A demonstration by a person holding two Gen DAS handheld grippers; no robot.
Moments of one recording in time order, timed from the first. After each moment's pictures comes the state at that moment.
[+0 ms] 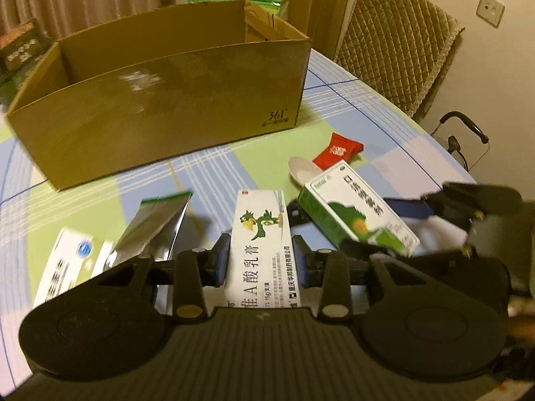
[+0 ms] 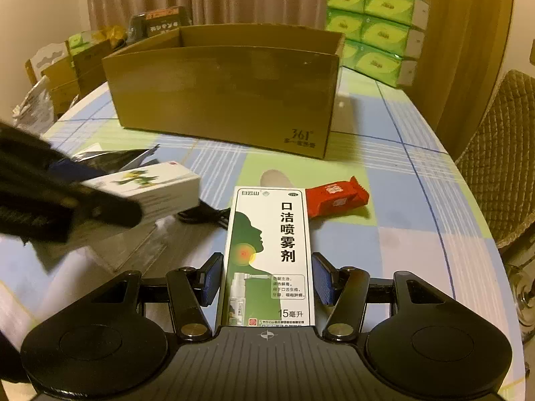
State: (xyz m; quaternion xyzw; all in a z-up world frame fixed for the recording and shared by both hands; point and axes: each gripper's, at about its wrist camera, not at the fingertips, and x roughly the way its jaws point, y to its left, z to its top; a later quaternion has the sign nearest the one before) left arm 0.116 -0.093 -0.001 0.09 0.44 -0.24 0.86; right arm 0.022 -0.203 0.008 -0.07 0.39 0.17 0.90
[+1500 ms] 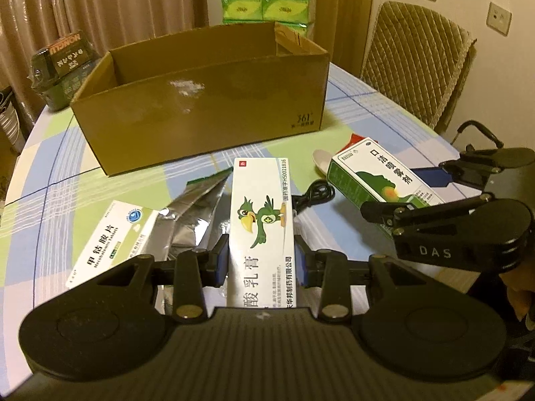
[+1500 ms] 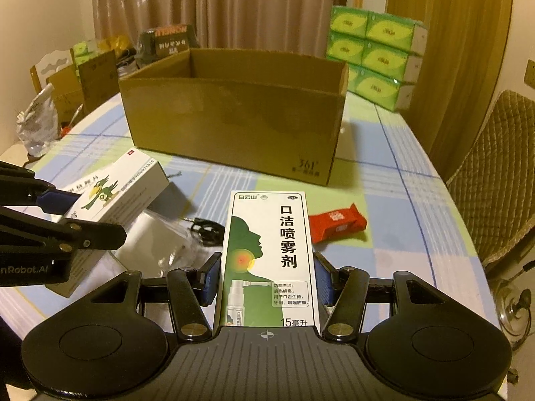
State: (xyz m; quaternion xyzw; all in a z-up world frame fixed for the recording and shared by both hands) left arm 0.067 -0.066 0.010 0.09 0.39 -0.19 0.89; right arm 0.005 -0.190 0.043 -0.08 0.36 0.16 0.92
